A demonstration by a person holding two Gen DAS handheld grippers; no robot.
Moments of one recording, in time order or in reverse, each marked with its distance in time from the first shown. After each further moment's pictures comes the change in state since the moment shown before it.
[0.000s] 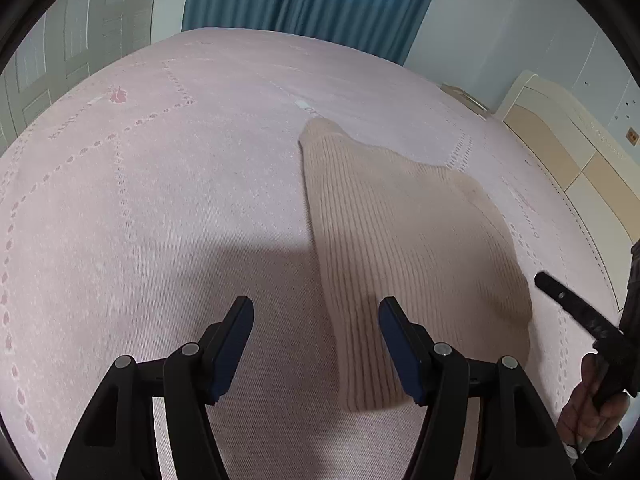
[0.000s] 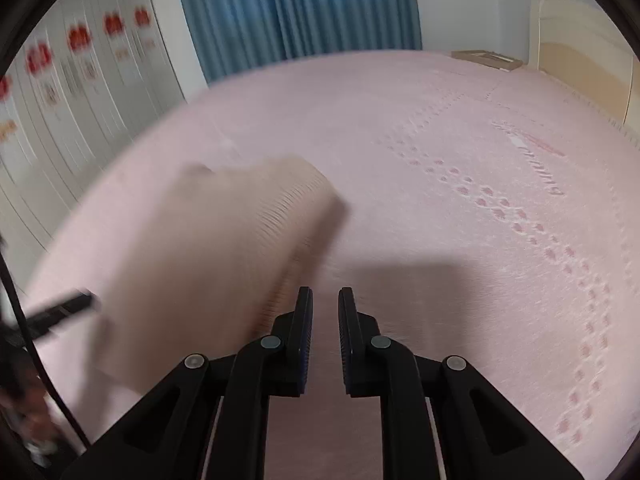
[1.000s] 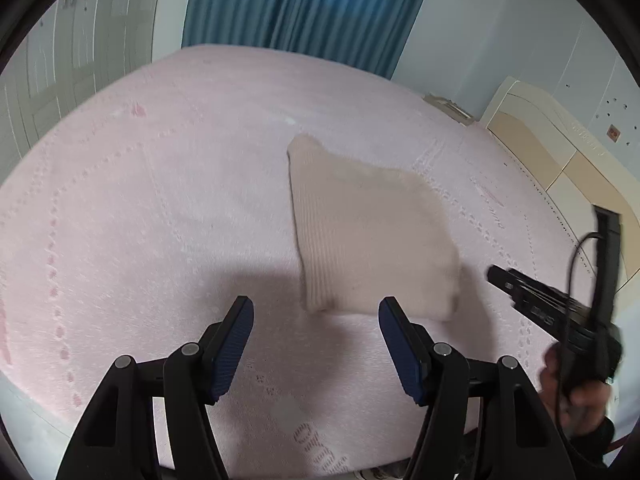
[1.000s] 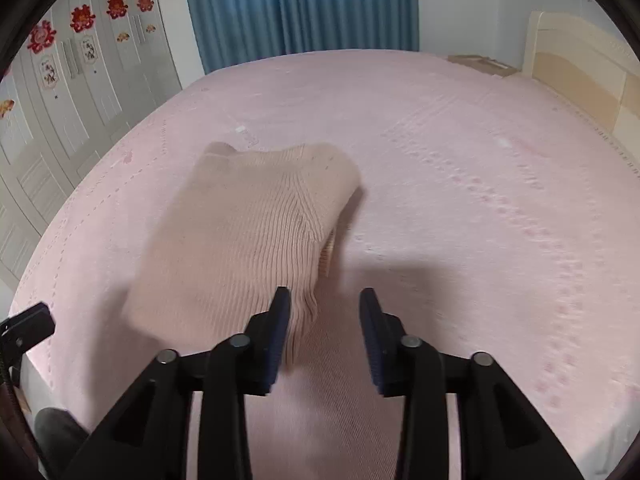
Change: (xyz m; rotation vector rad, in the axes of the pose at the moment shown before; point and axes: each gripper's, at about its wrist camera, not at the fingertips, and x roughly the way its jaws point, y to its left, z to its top) left arm -0.111 -0.020 -0.039 0.017 -0.056 -0.005; right arm -0.064 0.057 -0.007 -0.075 0.066 -0.204
